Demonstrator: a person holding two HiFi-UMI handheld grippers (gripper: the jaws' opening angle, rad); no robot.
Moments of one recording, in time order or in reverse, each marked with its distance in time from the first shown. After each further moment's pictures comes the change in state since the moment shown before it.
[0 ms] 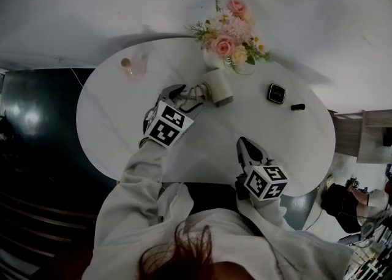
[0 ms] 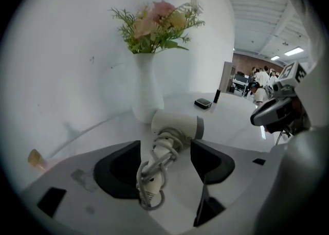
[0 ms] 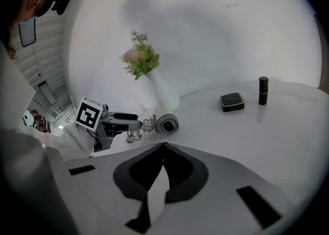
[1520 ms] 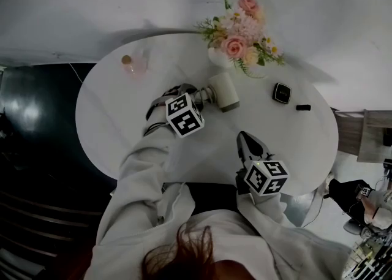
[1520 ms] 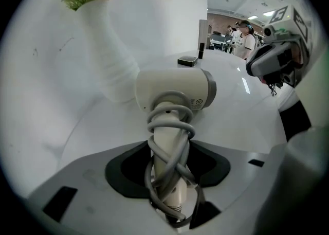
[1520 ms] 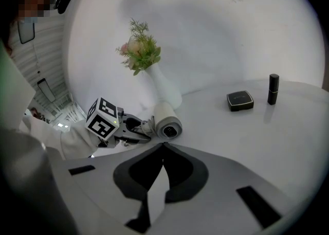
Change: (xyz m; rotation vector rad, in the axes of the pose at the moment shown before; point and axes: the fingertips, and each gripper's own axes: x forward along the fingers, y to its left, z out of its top) left arm 0.055 -0.002 -0.057 0.336 0.335 -0.119; right arm 0.028 0.003 0.003 -0.014 0.014 -0.004
